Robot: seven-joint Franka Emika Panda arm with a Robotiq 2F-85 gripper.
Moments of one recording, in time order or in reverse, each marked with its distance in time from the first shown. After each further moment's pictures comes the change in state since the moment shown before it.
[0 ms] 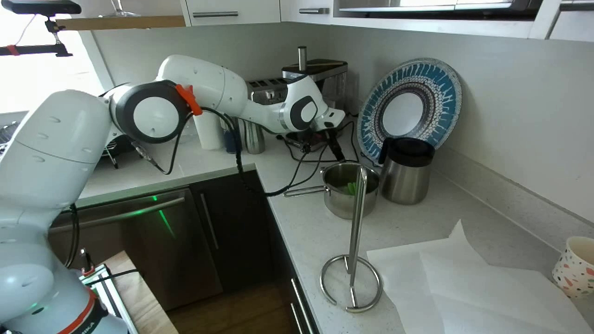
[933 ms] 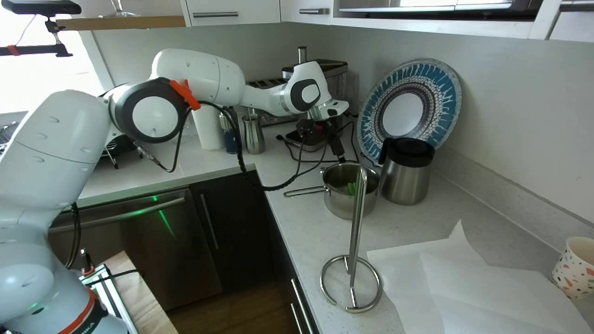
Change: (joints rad) arm 0.002 -0.002 -0.011 0.137 0.014 -0.354 -0.129
